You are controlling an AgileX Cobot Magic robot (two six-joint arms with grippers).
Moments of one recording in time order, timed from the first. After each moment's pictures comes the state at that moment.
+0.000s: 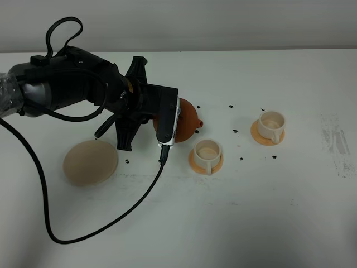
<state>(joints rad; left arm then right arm) -0.51 1.92 -1.30 0.06 0.41 1.24 -0.08 -0.01 -0.50 0.27 1.09 -0.29</state>
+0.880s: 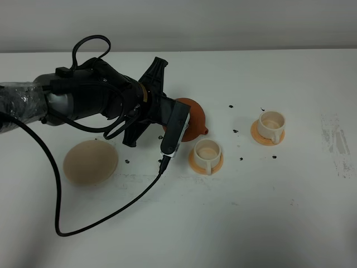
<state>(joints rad) -0.57 1.98 -1.30 0.30 0.25 1.25 -0.08 -0.01 -0.50 0.27 1.09 -0.29</state>
